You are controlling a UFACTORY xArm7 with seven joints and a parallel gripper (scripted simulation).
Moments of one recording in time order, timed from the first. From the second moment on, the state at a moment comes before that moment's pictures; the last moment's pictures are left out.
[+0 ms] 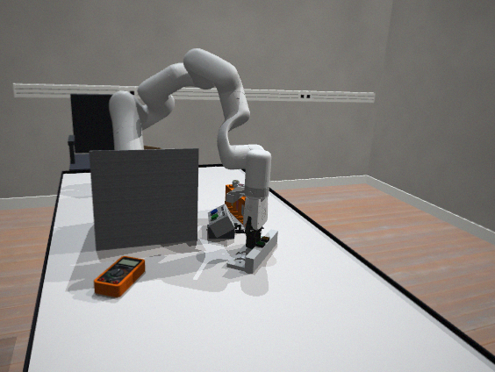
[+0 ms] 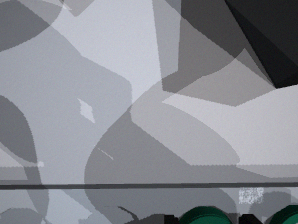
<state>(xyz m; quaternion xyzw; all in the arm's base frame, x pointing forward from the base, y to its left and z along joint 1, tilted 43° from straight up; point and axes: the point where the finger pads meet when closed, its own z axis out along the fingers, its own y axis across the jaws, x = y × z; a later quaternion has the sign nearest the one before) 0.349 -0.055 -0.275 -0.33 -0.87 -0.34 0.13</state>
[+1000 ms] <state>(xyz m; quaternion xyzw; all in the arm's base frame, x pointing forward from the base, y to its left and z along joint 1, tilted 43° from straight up) 0.350 -0.101 -0.226 -0.33 -0.87 -0.34 0.13</state>
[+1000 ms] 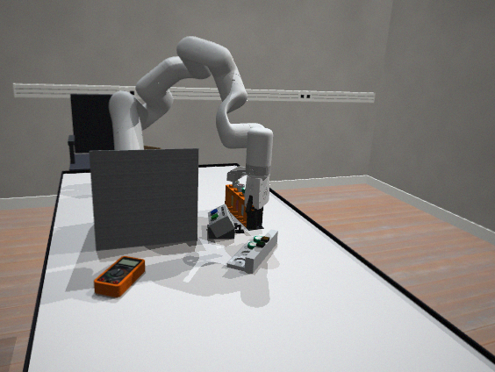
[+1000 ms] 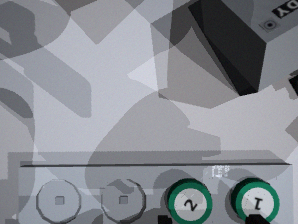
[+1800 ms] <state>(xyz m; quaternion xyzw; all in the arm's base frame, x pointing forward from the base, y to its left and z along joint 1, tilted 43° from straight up) 0.344 -0.141 -0.170 -0.38 -0.85 -0.33 0.16</state>
